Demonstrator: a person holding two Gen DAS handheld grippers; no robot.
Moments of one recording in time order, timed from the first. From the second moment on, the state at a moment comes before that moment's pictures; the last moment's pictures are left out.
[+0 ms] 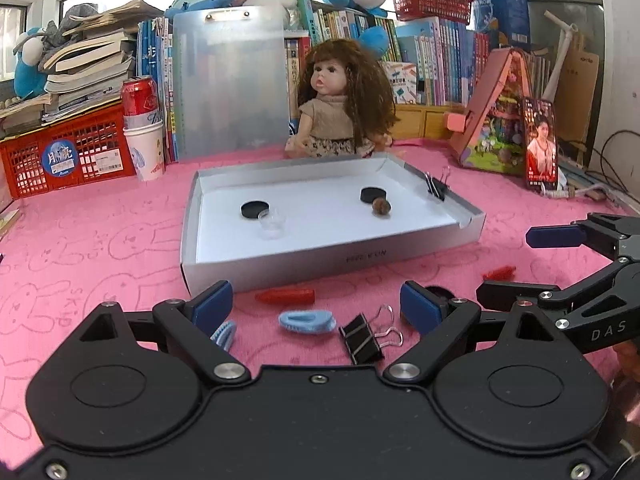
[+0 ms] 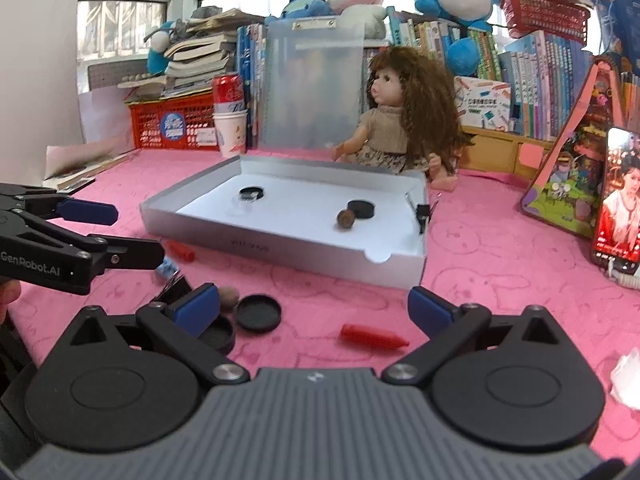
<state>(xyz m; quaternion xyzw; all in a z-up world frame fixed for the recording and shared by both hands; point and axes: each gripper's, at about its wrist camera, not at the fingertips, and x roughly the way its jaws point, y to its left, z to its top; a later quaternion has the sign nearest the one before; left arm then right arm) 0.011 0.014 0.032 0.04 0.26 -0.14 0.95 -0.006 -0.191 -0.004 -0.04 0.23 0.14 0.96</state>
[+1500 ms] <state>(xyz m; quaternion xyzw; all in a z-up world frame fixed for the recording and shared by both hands) 0.023 -0.006 0.005 0.01 0.33 -0.17 0.93 -0.021 -0.142 -0.030 -0.07 0.25 0.21 0.94</state>
